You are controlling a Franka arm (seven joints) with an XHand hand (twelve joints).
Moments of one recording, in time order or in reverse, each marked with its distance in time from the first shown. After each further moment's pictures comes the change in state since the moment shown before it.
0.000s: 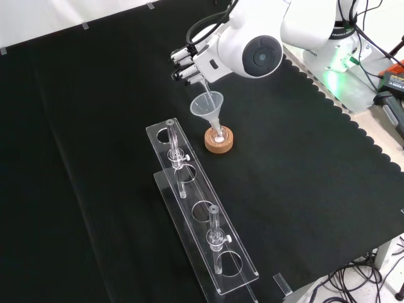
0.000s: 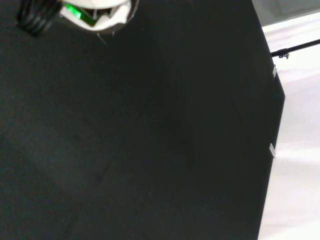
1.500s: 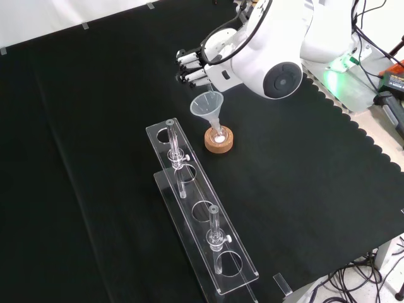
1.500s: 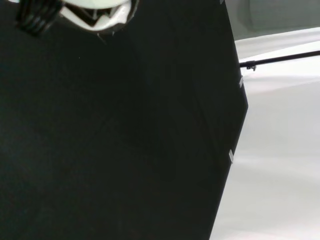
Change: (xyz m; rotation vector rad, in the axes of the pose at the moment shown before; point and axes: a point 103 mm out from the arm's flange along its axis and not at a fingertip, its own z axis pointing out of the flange) arm 0.006 -0.007 -0.022 0.009 -0.153 0.018
